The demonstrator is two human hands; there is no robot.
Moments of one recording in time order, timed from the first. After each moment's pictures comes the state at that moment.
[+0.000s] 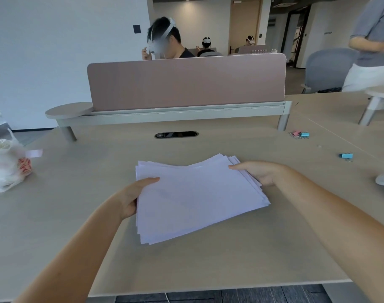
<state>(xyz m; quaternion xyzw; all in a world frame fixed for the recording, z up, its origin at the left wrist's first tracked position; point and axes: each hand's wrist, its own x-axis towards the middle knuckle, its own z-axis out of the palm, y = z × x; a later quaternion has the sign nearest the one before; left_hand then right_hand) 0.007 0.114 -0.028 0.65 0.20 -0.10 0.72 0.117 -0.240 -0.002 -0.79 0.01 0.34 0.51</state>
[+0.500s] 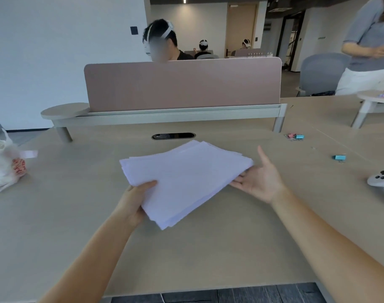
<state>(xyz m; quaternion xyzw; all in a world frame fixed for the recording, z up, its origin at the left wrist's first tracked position) -0.008 0.086 -0.045 0.56 0.11 0.04 0.82 0.078 -0.242 -0.019 -0.39 0.05 0.25 0.89</state>
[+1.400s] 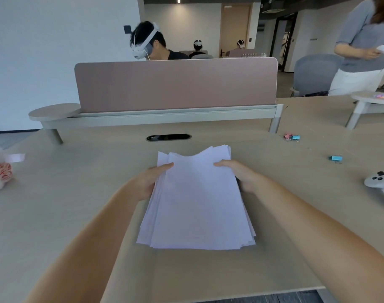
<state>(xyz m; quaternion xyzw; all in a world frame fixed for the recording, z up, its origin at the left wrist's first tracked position) 0.077 0.081 -0.022 0.71 0.12 -0.14 0.68 0.112 -0.205 -0.014 -0.73 0.01 0.23 0.65</state>
